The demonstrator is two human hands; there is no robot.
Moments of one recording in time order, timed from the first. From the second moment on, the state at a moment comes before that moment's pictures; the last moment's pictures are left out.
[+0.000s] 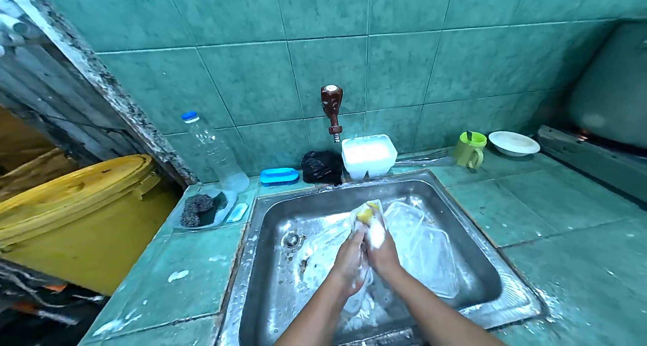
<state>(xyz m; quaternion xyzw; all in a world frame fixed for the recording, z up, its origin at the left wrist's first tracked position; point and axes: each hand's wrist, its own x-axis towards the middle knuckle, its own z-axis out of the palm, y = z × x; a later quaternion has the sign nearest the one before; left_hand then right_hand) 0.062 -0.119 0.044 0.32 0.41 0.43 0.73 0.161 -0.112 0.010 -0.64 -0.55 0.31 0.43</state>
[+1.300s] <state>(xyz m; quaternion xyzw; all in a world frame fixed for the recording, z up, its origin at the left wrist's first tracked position) 0.040 -0.125 0.019 0.28 0.36 0.39 0.80 0.159 -0.077 0.014 -0.66 -0.64 0.34 0.22</state>
